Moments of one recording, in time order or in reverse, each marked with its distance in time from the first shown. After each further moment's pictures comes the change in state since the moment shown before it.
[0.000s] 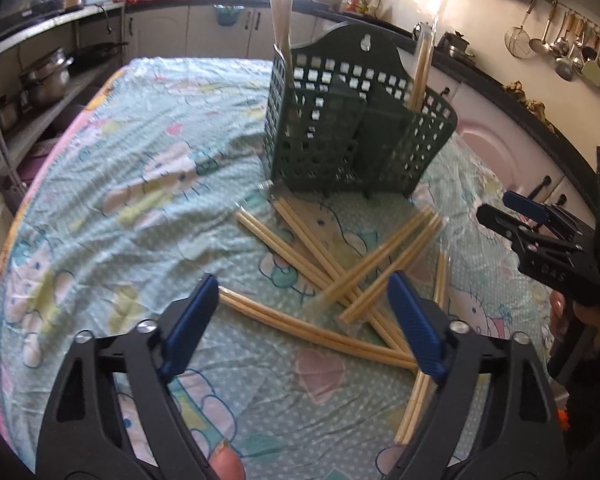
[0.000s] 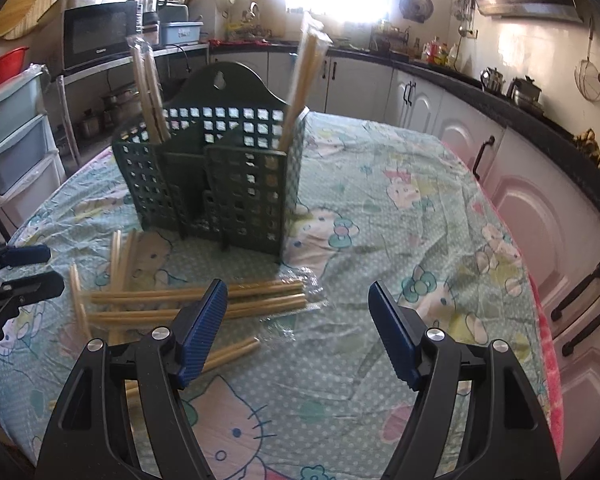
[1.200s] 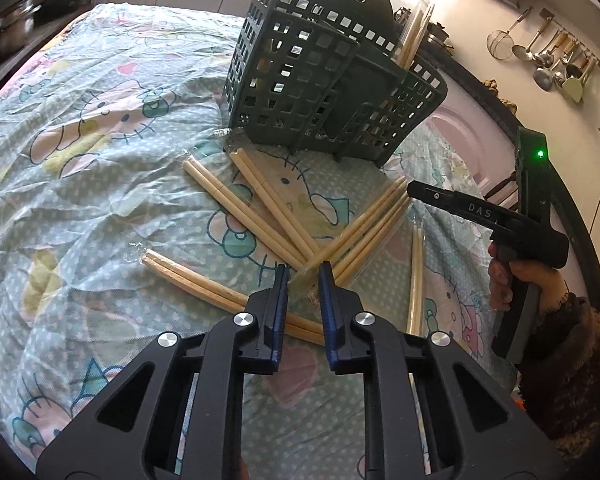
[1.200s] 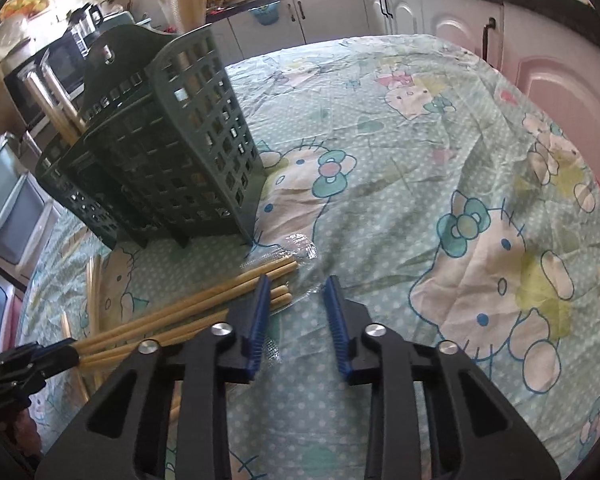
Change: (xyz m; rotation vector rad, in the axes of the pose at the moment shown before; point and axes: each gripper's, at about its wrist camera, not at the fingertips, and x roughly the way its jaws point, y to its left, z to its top) left arm 0.038 0.006 -0.011 -0.070 0.101 -0.207; right arm 0.084 -0.048 -0.002 0.311 0.192 0.157
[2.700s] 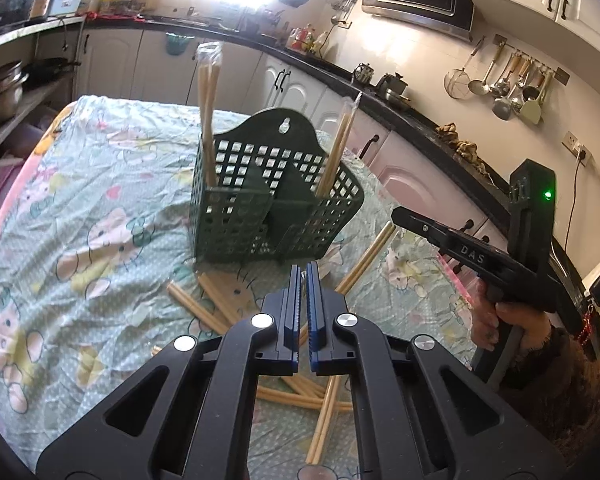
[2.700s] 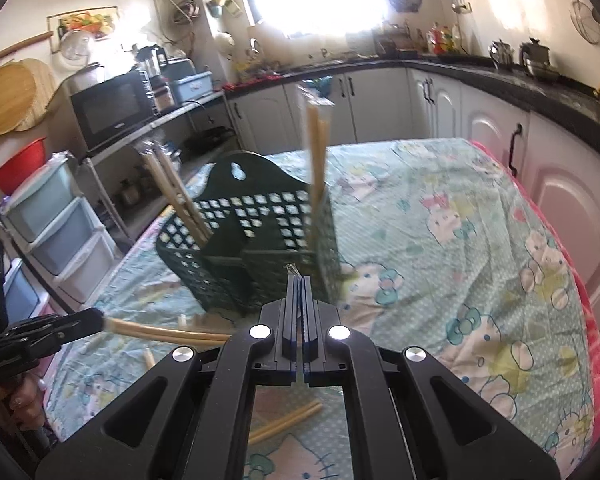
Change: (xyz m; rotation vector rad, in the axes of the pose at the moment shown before) left arm -0.082 -0.048 0.048 0.102 -0.215 -0.047; right arm -0.108 0.061 0.027 -0.157 -0.260 0.123
